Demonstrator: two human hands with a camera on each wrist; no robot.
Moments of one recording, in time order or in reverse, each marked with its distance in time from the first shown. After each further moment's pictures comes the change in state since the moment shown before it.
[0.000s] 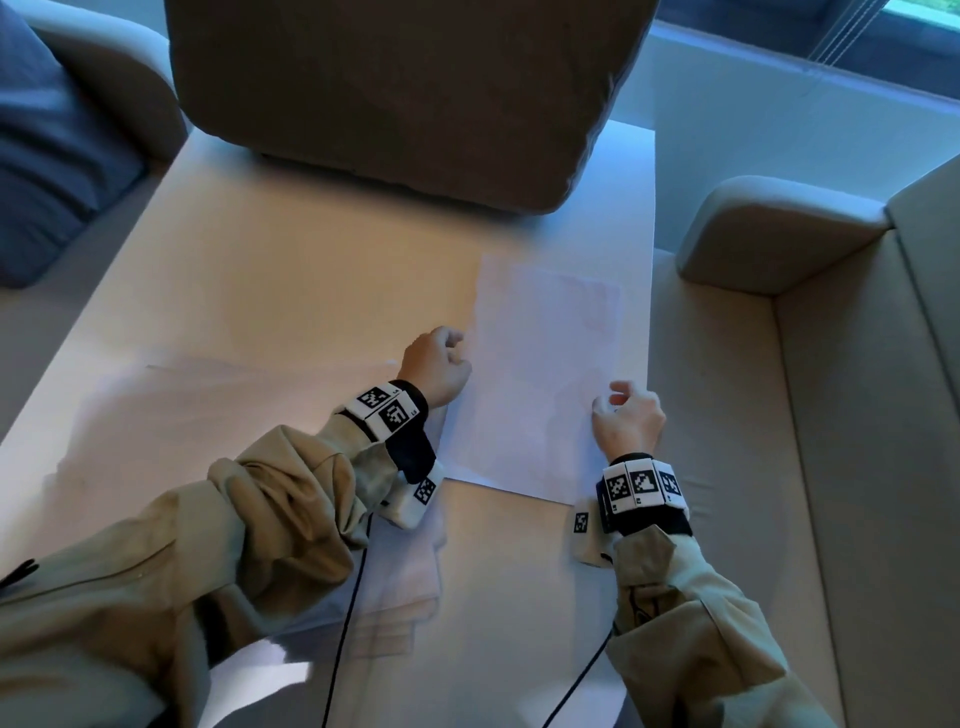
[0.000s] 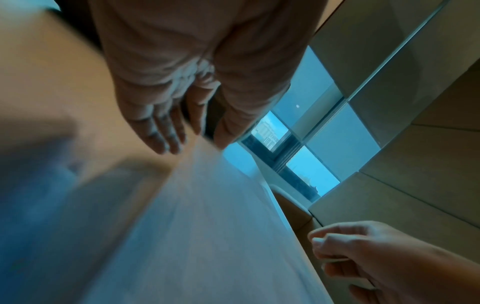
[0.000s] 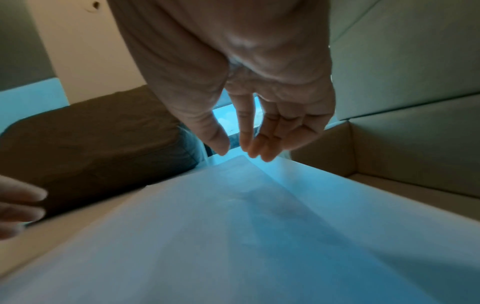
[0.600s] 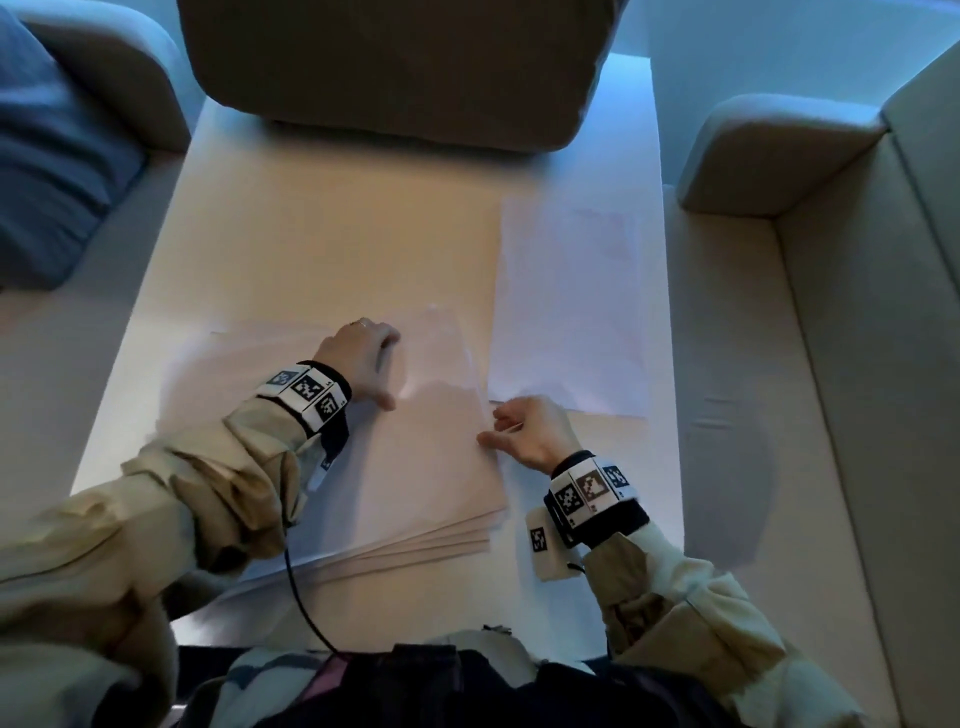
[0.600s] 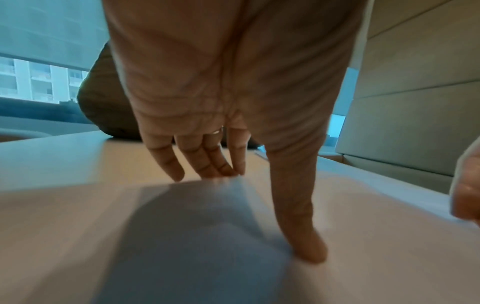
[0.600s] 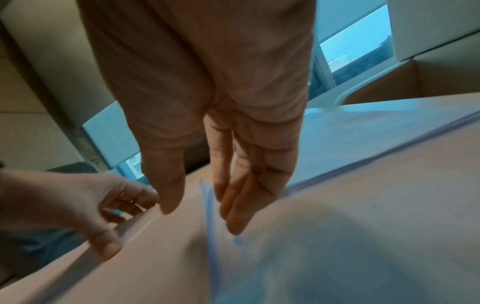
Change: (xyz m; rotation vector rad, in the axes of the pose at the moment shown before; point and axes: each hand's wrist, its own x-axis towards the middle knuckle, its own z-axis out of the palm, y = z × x) left_hand -0.056 -0.100 -0.104 0.709 -0.249 0.095; right_hand -0.166 -0.031 0.052 -0.042 -0.647 -0.189
